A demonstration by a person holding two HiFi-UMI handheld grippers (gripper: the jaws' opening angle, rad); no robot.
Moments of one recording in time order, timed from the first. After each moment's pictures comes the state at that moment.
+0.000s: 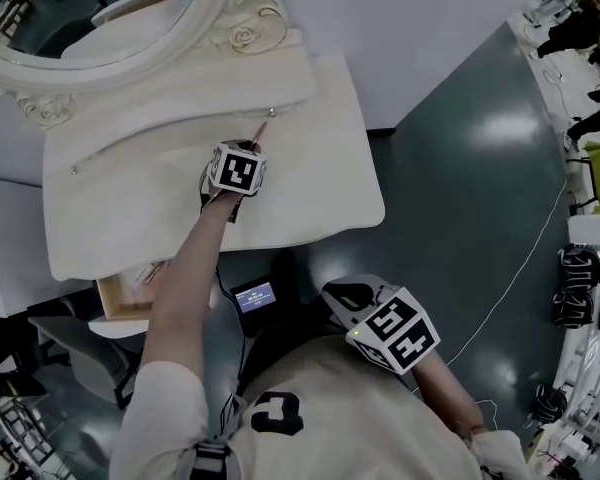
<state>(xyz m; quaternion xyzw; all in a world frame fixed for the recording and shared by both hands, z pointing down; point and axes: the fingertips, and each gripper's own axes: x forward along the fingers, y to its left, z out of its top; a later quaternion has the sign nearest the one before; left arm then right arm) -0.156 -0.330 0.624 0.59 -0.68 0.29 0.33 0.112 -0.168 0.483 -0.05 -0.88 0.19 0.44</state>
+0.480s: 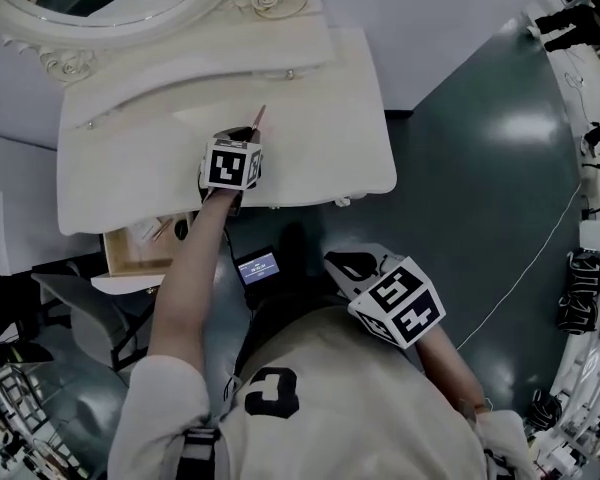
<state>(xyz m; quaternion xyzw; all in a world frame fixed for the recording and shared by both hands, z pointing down) -0.137 -0.253 0.594 0.56 -0.72 0.22 0.35 0.120 -0.146 0.475 -0.08 -0.89 0.16 0.42</state>
